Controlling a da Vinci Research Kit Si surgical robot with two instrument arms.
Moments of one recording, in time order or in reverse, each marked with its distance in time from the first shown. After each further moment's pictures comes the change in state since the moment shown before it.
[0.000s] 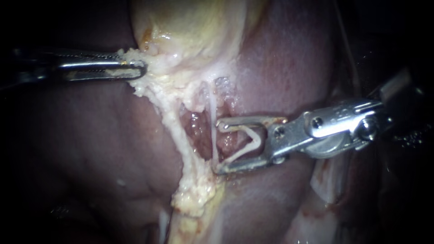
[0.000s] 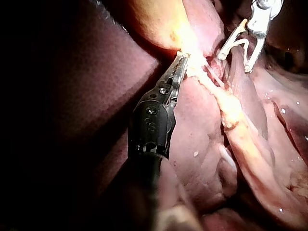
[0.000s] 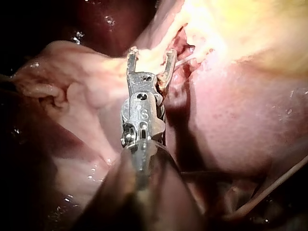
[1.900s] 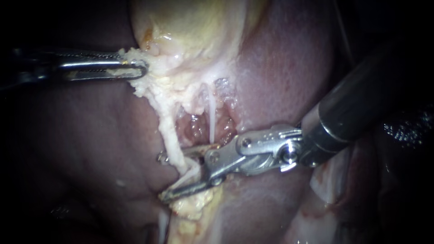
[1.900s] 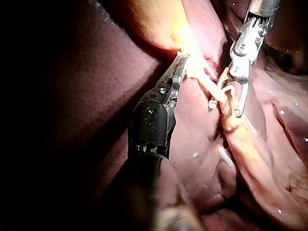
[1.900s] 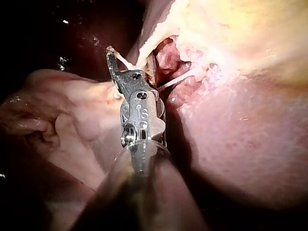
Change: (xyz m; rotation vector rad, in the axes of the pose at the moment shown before) right arm -0.004 0.000 0.012 0.216 0.073 0.067; left arm 0.000 0.000 0.000 -0.002 0.004 -0.002
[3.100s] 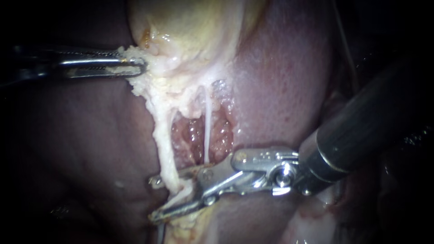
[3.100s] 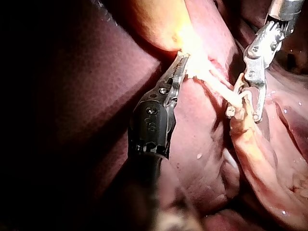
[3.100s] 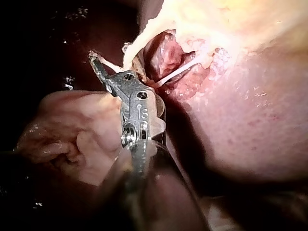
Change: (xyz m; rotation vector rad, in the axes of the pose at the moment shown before) right arm 0.002 -0.003 0.001 0.107 0.077 0.152; left arm 0.000 -0.001 0.000 -0.005 0.004 0.003
